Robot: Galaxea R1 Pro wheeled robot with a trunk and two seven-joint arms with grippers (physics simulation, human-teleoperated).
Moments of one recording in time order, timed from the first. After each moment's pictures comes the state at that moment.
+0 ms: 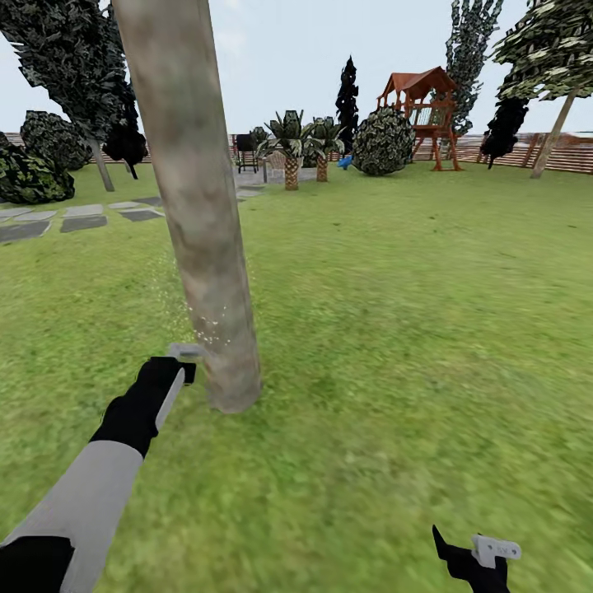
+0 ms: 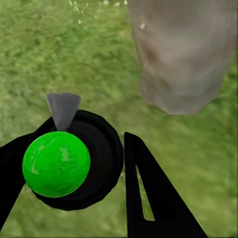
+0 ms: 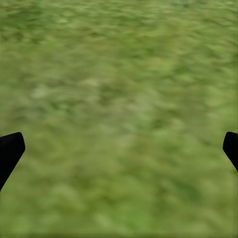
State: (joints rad) left arm -0.86 0.06 -0.05 -0.92 0.01 0.80 0.26; right arm -0.31 -0.08 -0.71 -0.41 0.34 -0.48 0.32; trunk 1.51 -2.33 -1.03
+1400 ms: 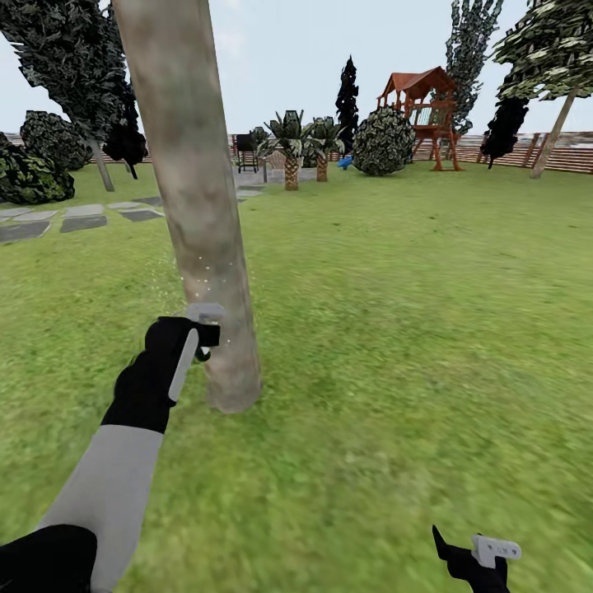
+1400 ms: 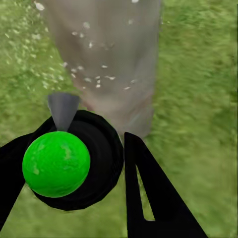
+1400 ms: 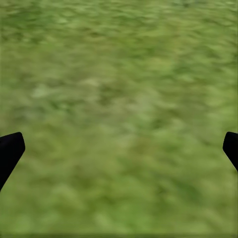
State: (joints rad) left arm -0.92 -0.05 -0.05 -1.21 0.02 1.02 0.19; right arm -0.31 -0.08 -0.71 -0.41 0.34 -0.48 0.32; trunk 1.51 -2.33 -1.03
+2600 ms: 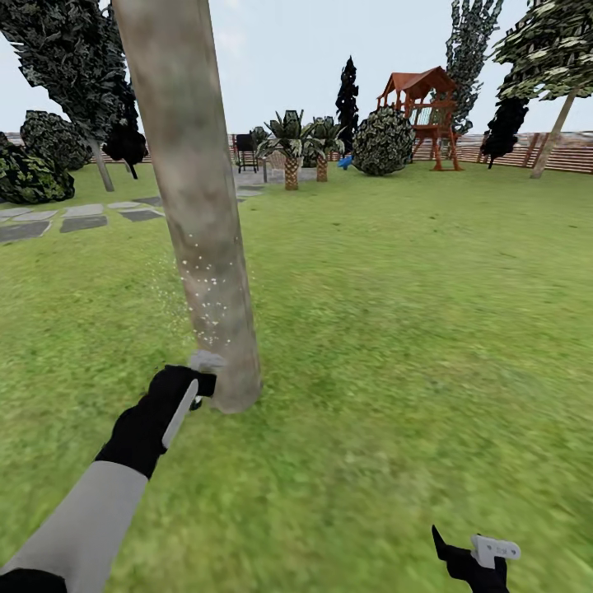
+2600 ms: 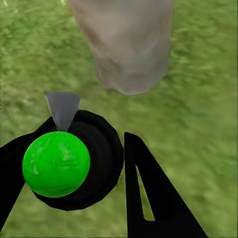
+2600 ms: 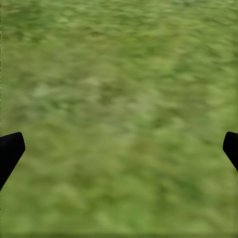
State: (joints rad) left arm -0.78 0.04 -0.16 -1.06 0.10 0.91 0.20; right arm -0.31 -0.08 -0.71 -0.41 0.35 -0.48 0.32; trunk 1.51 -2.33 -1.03
